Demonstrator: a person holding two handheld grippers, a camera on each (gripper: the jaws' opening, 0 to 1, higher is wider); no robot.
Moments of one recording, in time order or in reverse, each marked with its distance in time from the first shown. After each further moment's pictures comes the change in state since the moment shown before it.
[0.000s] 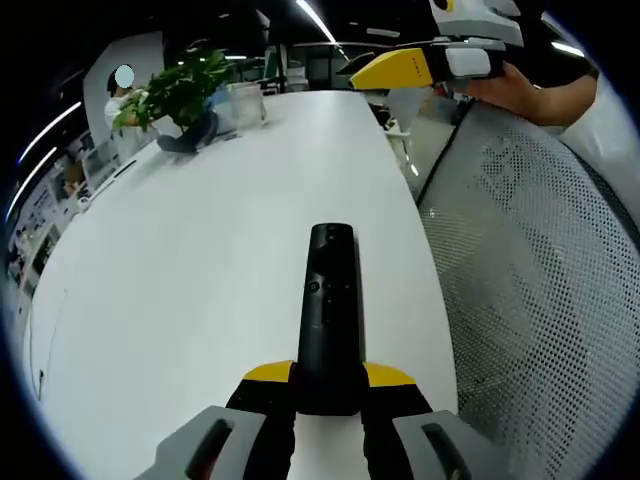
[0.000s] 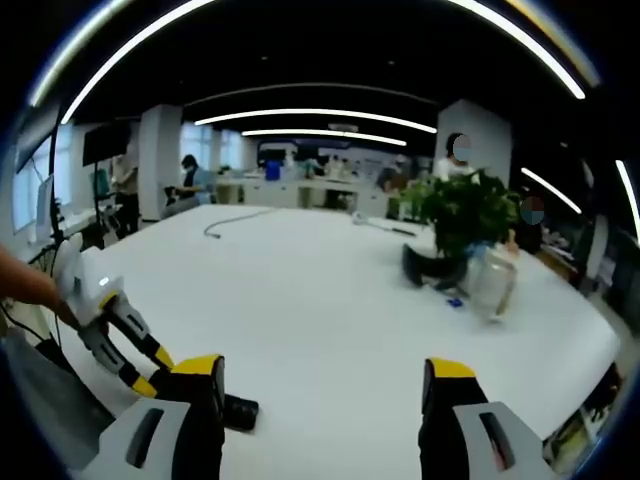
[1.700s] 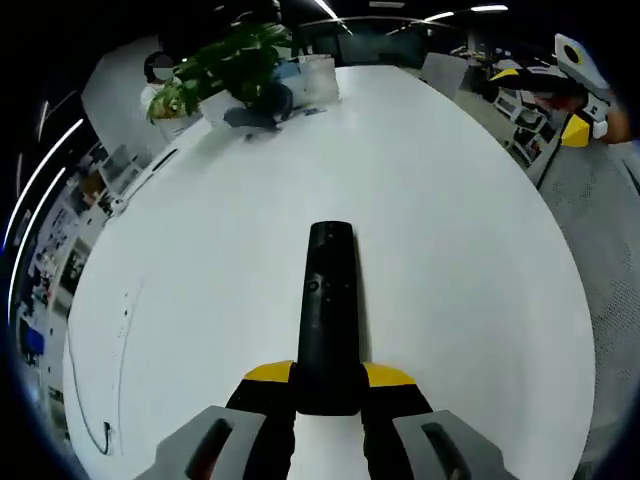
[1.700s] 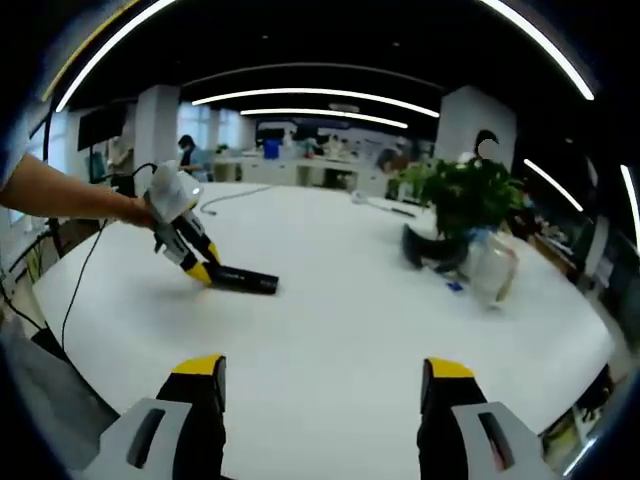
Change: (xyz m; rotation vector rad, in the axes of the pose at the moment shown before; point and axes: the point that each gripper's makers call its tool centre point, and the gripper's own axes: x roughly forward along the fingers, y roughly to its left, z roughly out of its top) left arm -0.014 0.205 0.004 0.071 0.119 0.145; right arm 0.008 -0.001 -0.018 -0.019 0.101 -0.014
